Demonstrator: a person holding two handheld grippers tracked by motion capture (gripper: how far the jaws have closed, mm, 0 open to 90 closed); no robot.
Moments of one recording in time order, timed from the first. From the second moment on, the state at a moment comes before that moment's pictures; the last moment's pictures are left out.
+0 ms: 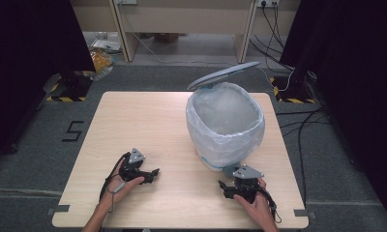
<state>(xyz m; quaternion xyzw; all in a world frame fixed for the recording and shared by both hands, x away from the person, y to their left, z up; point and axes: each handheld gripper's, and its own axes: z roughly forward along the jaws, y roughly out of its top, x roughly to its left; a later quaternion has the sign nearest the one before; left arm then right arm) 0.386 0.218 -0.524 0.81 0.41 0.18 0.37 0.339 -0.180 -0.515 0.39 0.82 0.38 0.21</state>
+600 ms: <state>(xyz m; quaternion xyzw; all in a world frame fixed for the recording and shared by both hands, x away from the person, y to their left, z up) 0.386 0.218 -0.524 0.81 0.41 0.18 0.37 0.335 -0.184 -0.513 0.39 0.80 0.40 0.22</state>
